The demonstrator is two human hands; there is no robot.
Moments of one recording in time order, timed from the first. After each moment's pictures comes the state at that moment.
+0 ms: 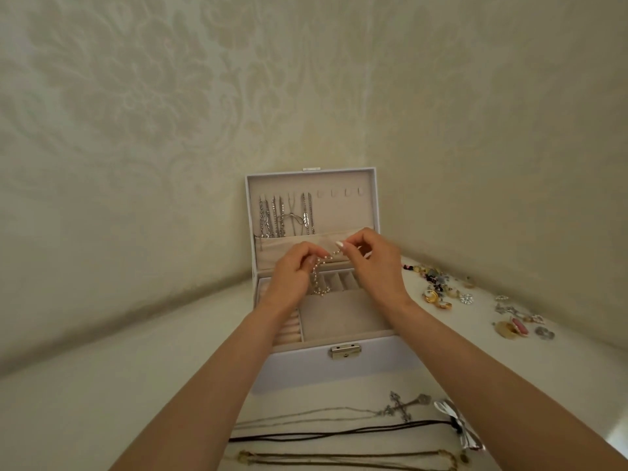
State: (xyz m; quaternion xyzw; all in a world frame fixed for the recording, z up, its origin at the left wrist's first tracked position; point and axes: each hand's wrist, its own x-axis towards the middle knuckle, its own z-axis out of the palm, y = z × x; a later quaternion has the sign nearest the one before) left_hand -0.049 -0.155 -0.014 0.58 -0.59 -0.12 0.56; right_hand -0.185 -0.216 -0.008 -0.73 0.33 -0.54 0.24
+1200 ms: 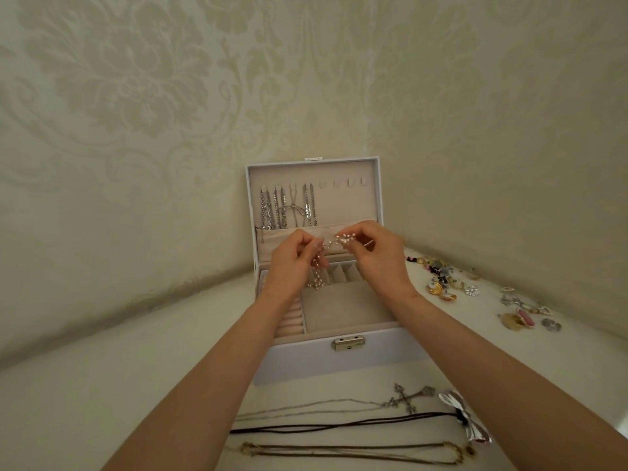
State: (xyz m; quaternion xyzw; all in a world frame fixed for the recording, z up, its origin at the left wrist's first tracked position) left_hand -0.054 -0.149 -0.006 0.56 -0.56 -0.15 0.60; right_hand -0.186 -0.212 -0.006 -0.74 0.27 -0.55 0.27
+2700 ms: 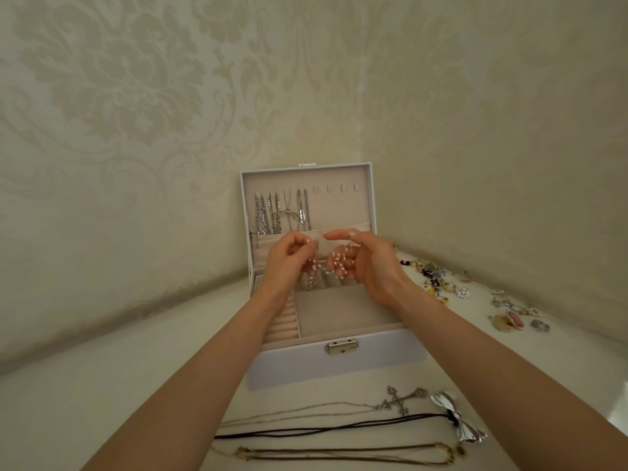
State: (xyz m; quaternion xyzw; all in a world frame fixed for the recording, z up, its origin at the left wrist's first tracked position) left_hand -0.057 -0.146 0.004 0.52 -0.51 -0.24 0.64; right_hand -0.194 -0.207 0.008 -0.59 0.21 -0.39 0.68
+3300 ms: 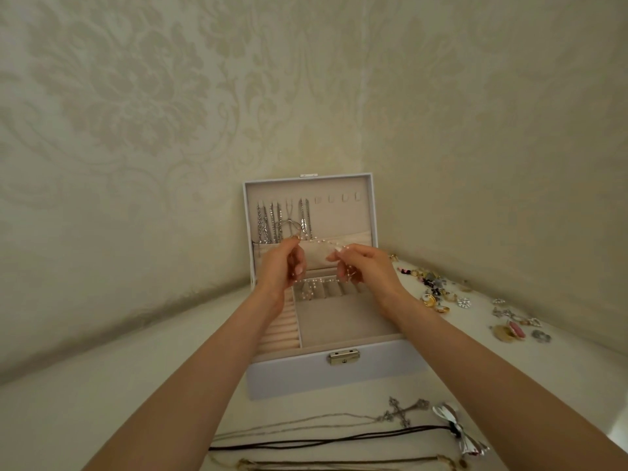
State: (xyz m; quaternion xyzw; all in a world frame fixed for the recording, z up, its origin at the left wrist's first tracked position) left_hand -0.048 -0.152 0.014 0.52 -0.41 -0.36 0.66; right_hand -0.192 -0.207 0.004 -0.66 0.28 -0.45 0.54
